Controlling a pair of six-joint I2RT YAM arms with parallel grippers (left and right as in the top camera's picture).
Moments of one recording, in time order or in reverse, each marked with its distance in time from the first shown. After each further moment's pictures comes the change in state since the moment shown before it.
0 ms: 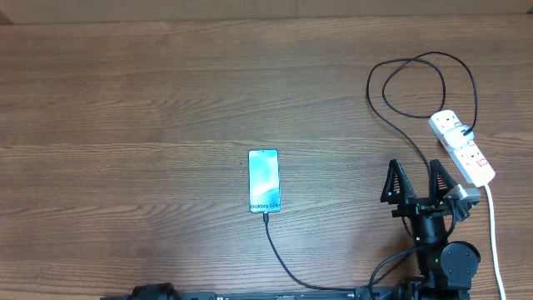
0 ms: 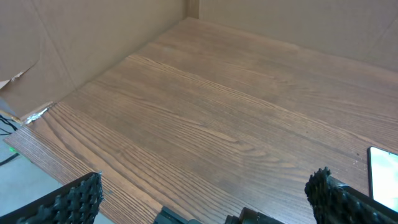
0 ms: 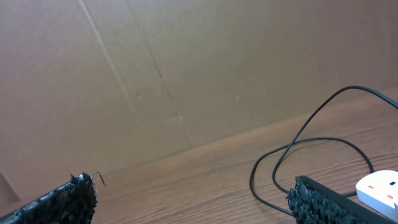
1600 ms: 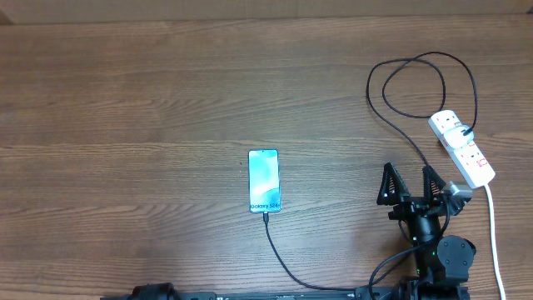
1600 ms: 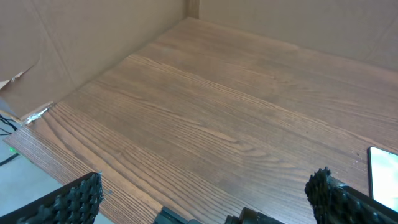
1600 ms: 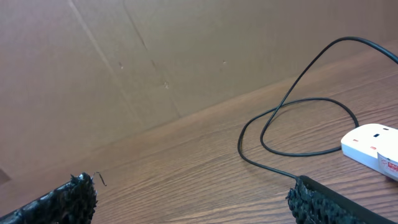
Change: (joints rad) left arm 0.000 0.000 0.000 0.000 0.000 0.000; right arm 0.000 0.000 0.000 -0.141 0.000 0.000
